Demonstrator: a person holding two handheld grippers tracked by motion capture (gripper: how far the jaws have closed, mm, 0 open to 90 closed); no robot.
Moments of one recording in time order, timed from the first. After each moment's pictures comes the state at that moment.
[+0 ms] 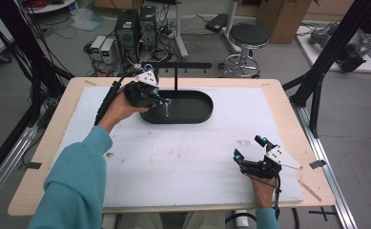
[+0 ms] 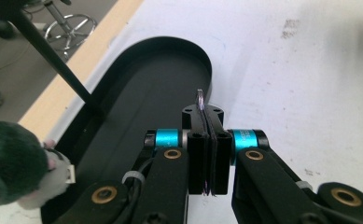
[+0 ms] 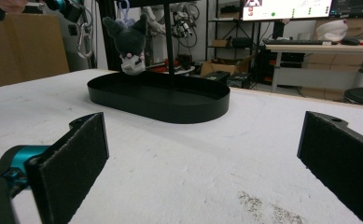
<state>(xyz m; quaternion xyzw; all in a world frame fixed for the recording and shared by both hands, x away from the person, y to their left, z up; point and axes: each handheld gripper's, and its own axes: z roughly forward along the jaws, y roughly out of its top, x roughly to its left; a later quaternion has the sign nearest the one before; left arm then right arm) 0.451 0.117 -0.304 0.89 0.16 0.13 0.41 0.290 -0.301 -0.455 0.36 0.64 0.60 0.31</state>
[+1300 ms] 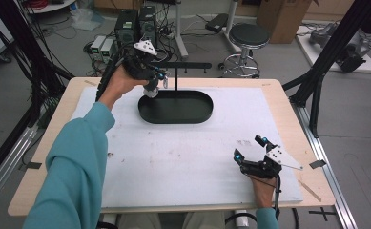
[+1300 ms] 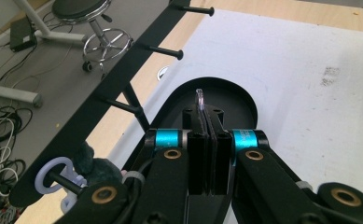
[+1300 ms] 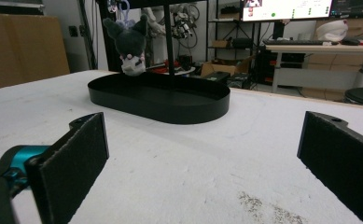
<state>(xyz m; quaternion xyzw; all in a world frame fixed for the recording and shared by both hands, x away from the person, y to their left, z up) 0.494 0.115 -0.247 0.87 0.20 0.17 0.42 0.291 -0.302 -0.456 0.36 0.64 0.61 0.31</state>
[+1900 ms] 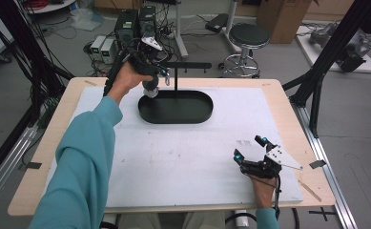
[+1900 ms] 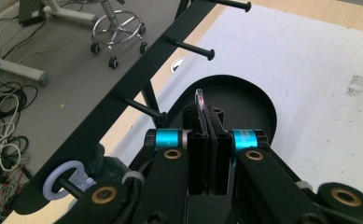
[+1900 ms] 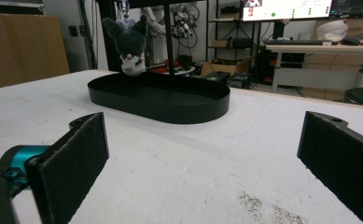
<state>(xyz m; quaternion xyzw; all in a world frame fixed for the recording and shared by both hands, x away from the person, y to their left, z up) 0.515 0.104 -0.253 0.87 0.25 0.17 0.40 0.291 -0.301 -0.456 0.36 0.64 0.61 0.31</state>
